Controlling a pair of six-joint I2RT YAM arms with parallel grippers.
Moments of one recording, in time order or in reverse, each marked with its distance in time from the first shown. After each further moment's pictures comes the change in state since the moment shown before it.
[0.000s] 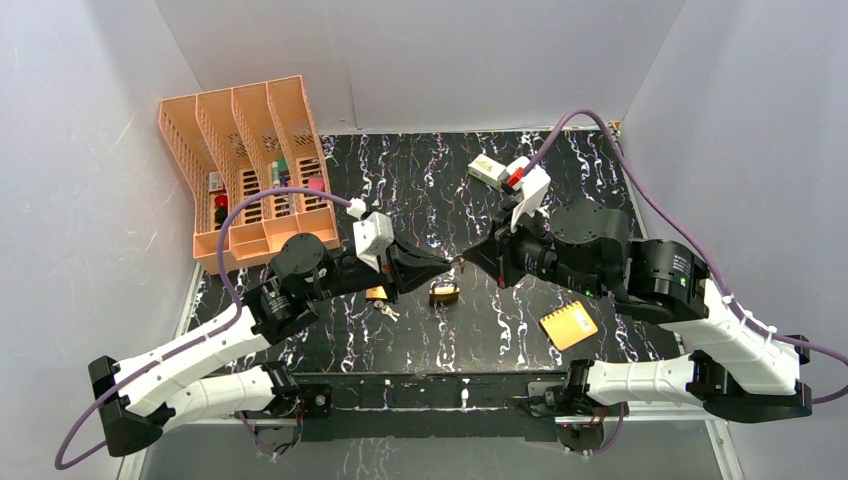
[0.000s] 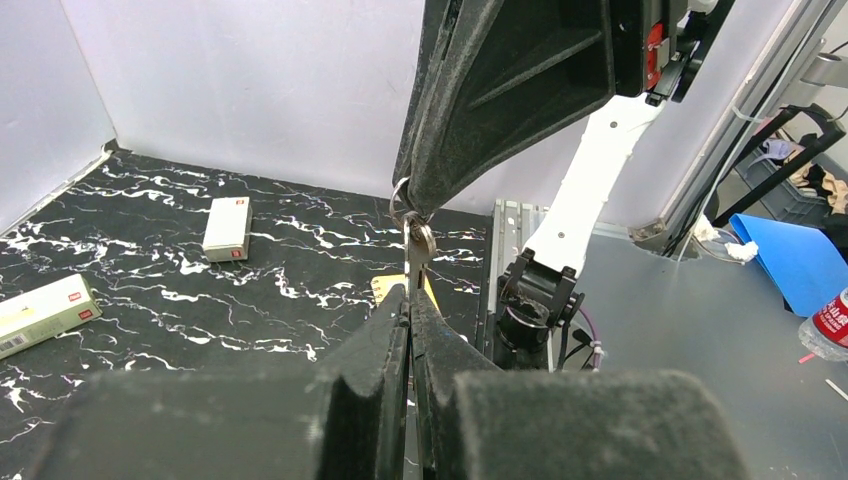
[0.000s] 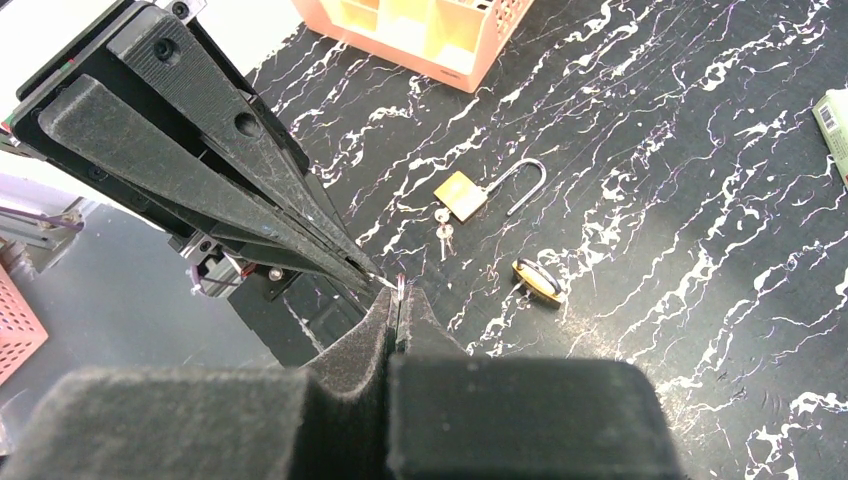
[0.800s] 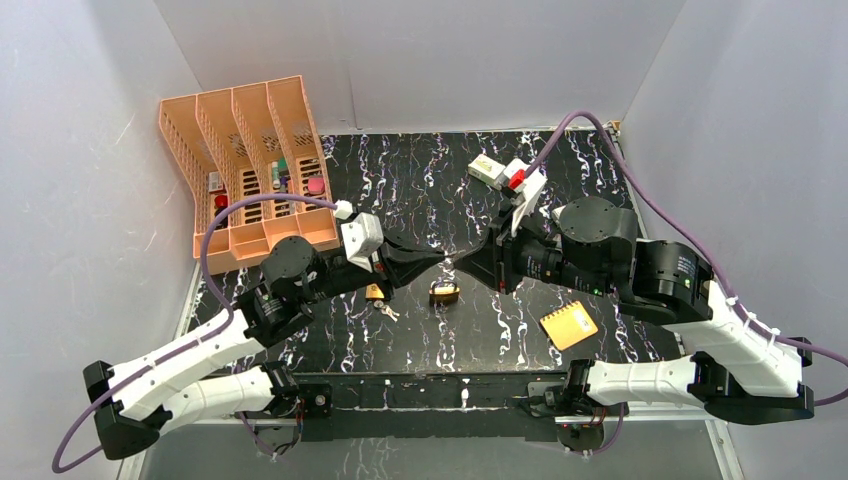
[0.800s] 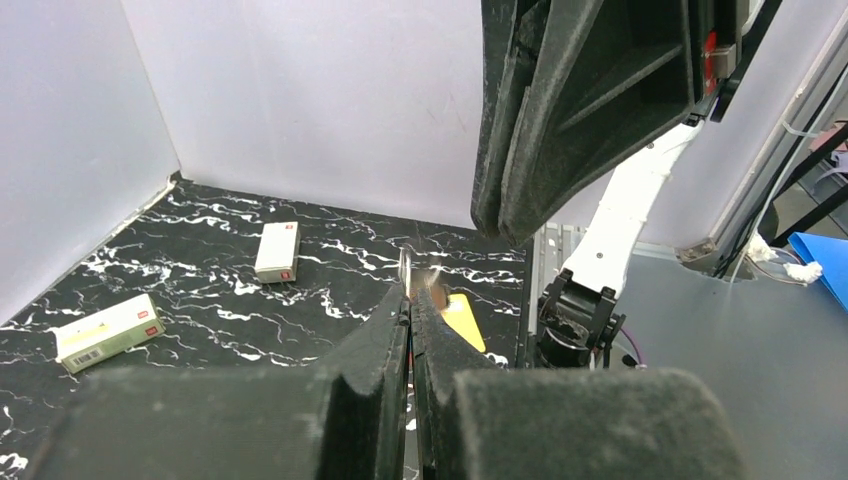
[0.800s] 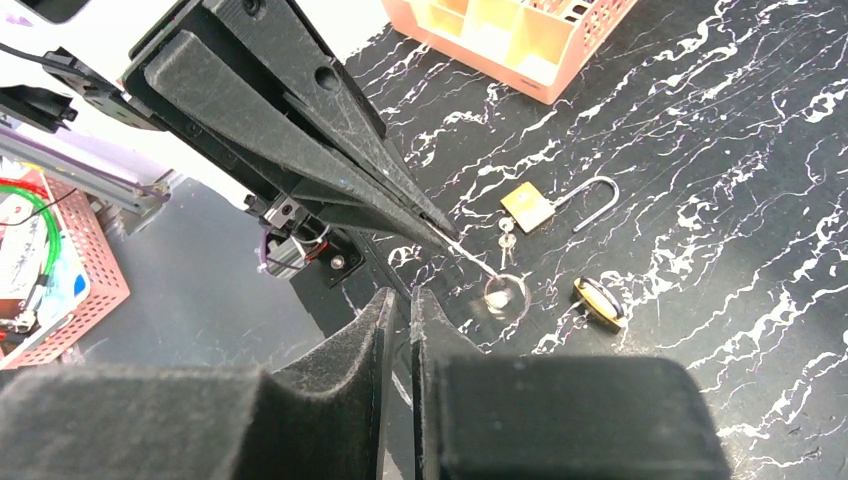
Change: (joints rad) left arm -0.002 -0.031 0.000 0.009 -0.074 0.063; right arm -0.002 -0.012 -0.005 0.057 -0.153 0.001
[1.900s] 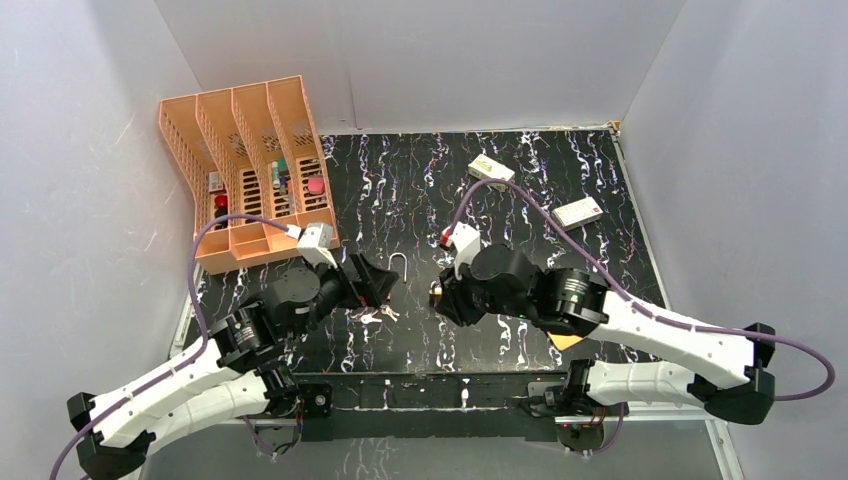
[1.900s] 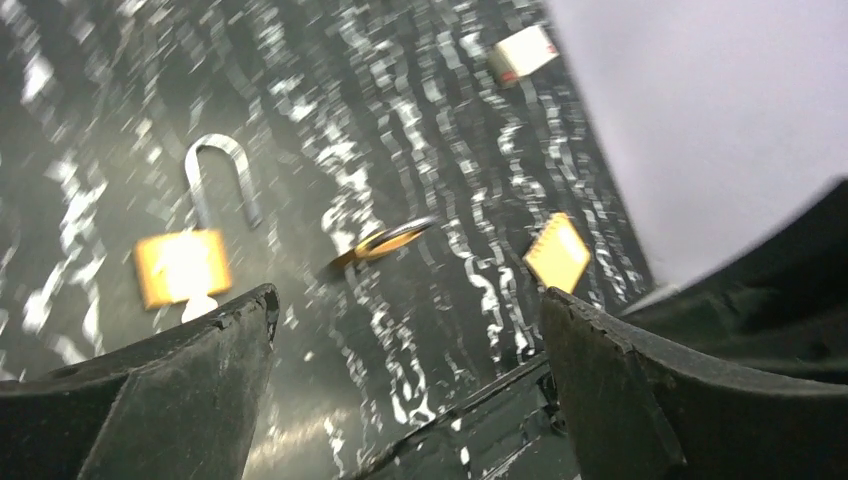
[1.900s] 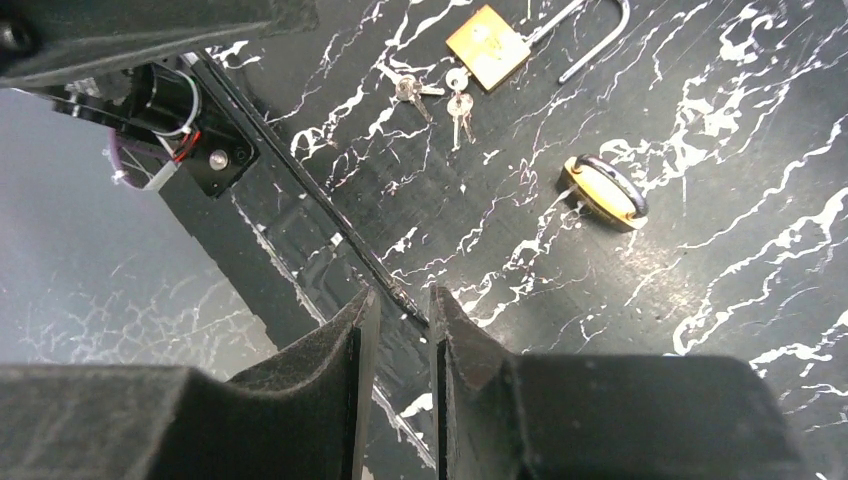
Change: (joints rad) left arm 0.000 -0.256 -0.192 -0.490 -0.636 -0.586; right arm 0.000 -0.015 -0.508 0.193 0.002 0.029
